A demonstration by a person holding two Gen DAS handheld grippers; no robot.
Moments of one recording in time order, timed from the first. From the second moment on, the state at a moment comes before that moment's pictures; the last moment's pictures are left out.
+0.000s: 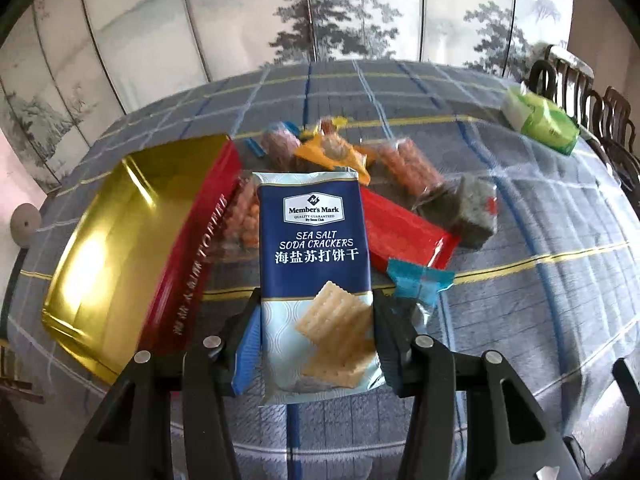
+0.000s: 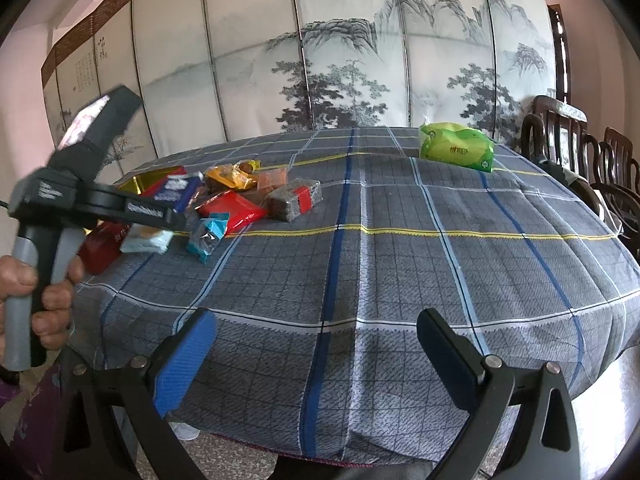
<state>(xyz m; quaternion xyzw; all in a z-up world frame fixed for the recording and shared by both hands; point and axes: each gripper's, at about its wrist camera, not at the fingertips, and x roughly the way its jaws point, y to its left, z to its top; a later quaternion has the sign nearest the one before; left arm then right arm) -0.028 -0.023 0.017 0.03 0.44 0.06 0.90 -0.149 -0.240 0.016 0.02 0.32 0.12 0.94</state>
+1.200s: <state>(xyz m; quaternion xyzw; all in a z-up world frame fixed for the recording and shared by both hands) -0.059 0.000 0.044 0.01 0.43 0.07 0.90 -0.158 -0.209 0.021 -0.04 0.32 0.13 0.94</state>
